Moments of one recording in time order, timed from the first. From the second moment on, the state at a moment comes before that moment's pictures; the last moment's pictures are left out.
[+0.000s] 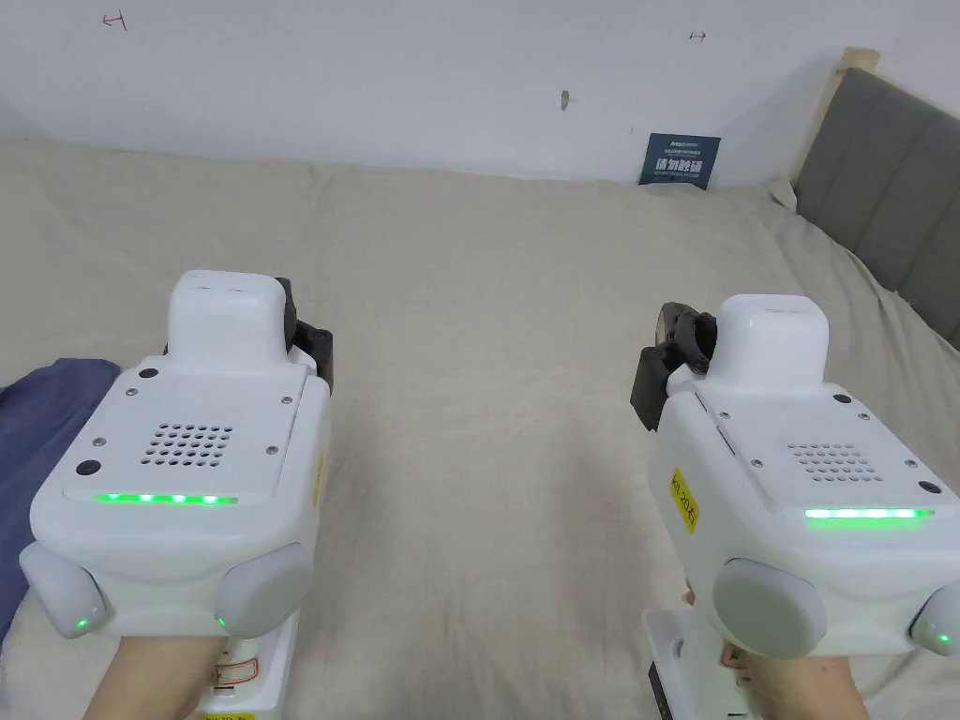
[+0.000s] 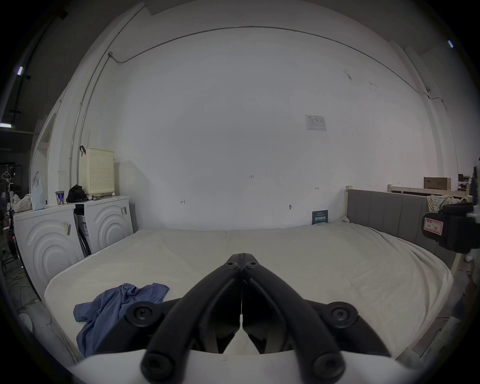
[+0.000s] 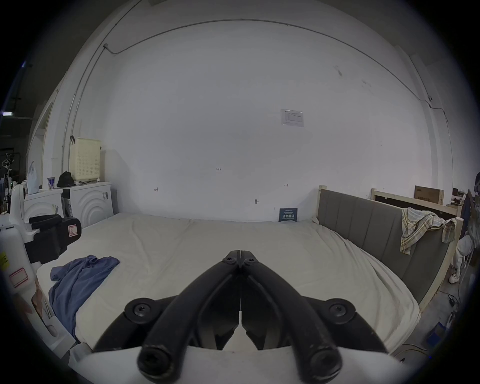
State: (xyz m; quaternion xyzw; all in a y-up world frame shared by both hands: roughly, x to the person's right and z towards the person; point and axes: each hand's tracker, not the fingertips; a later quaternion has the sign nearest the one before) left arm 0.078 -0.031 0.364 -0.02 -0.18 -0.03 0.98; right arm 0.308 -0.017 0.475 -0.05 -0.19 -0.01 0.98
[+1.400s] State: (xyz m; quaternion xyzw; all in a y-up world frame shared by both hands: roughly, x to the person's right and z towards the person) left arm -0.089 -0.018 0.402 -0.02 0.06 -0.01 1.00; right arm 0.156 -0.011 0.402 -0.05 0.06 0.01 1.00
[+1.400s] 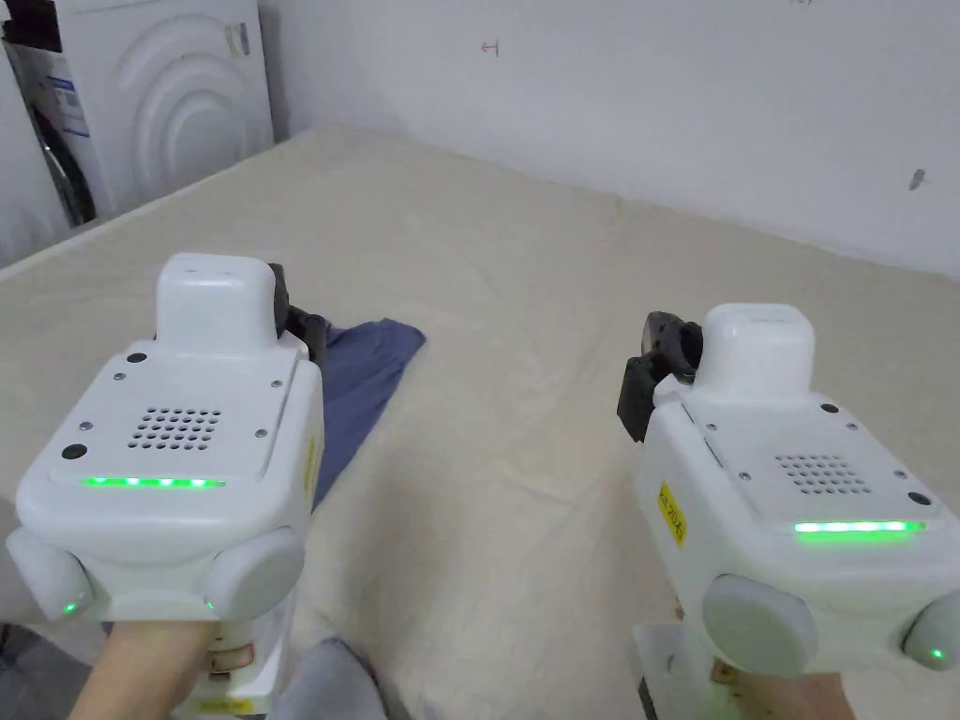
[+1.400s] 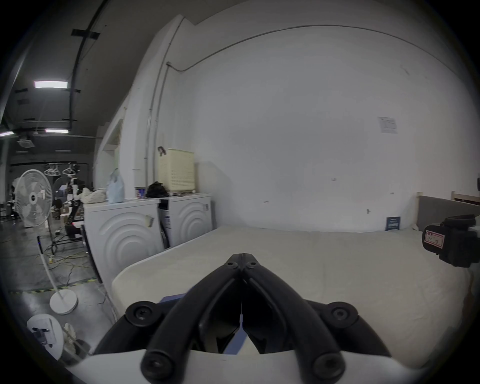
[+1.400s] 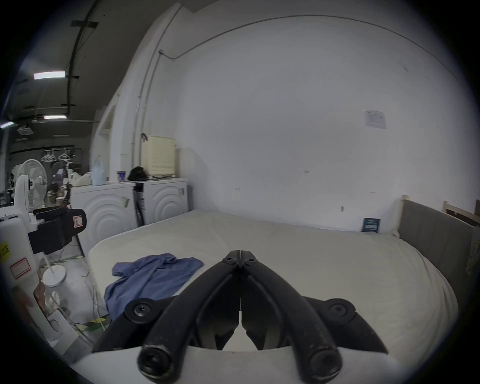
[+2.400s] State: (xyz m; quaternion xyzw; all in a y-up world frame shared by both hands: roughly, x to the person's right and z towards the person) left arm -0.160 -0.037 0.351 -0.08 0.08 0.00 0.99; right arm 0.116 -0.019 0.370 -0.06 0.13 0.02 0.99
